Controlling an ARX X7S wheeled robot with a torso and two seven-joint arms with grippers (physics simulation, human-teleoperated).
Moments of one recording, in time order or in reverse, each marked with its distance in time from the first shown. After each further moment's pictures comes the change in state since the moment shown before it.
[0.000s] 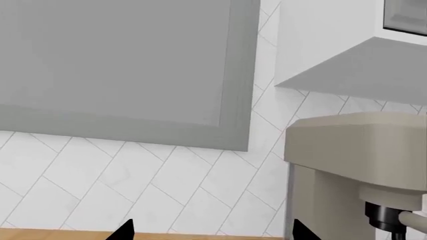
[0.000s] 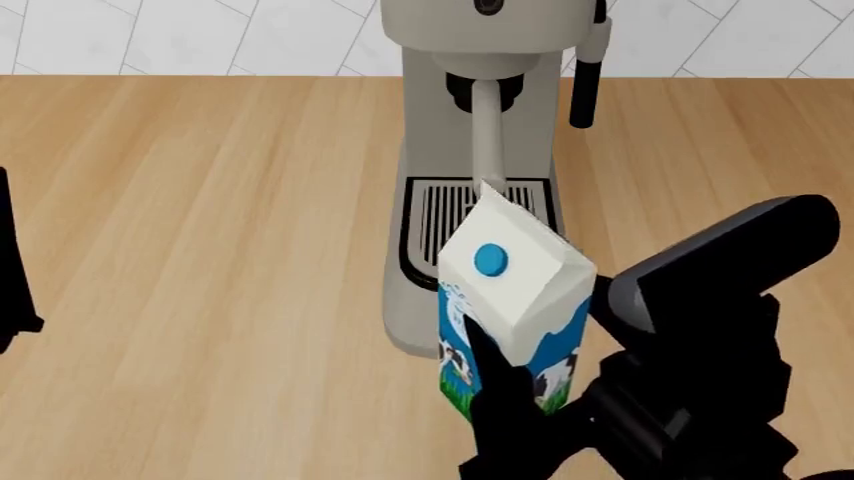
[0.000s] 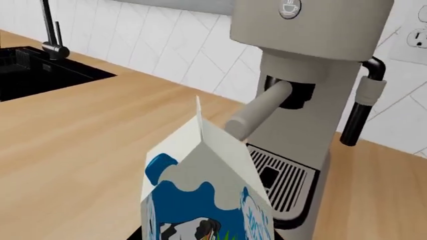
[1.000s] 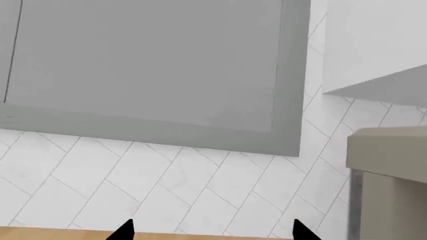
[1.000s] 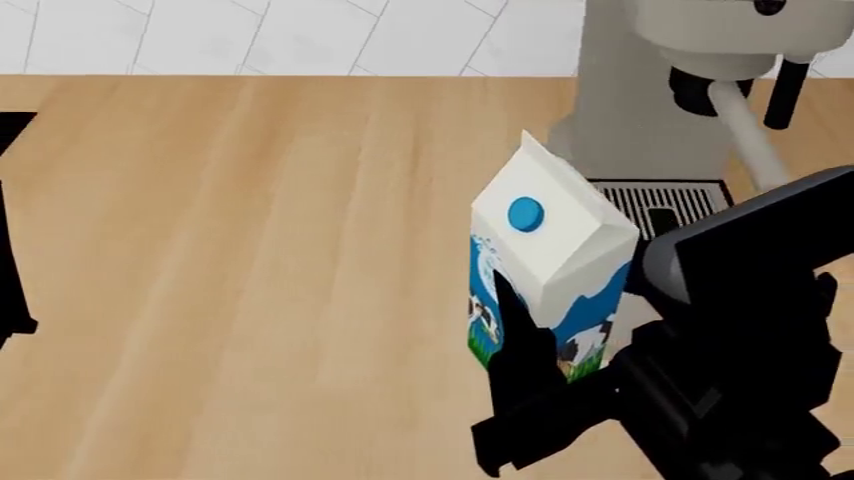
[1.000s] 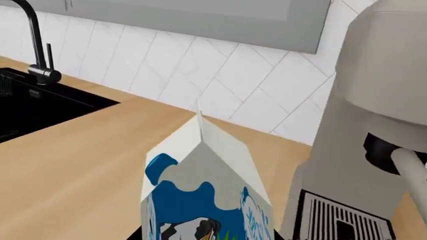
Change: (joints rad) left arm 0.013 -0.003 -0.007 -0.005 -0.005 0.018 0.004; right arm 0.066 0.016 0.053 -0.043 0.145 0.050 0.204
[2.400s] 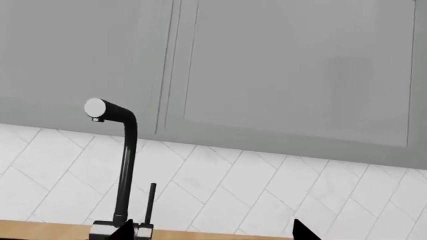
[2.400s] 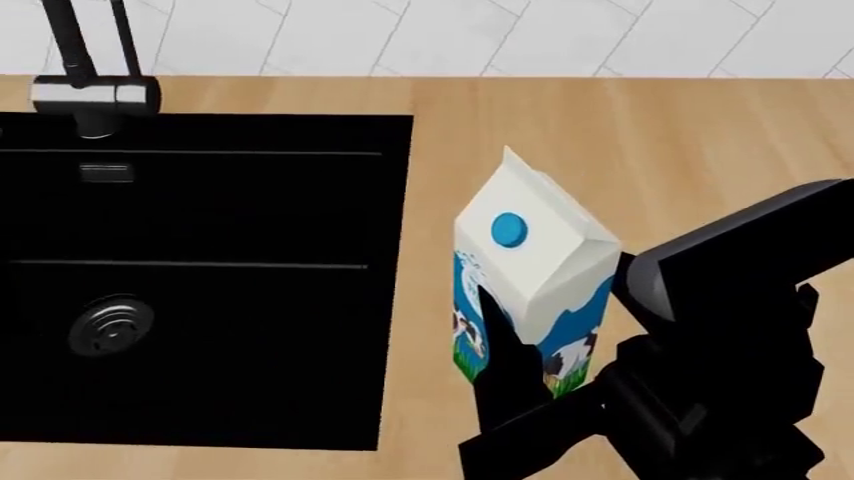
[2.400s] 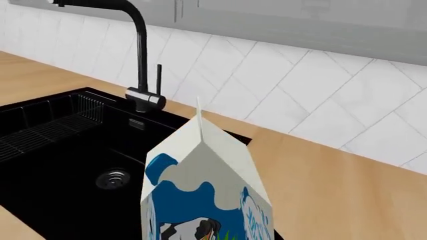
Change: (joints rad) left arm 0.018 -0.006 -0.009 -0.003 -0.009 0.012 -0.008; right arm -0.019 0.008 -0.023 -0.013 0.009 -0.029 -0.003
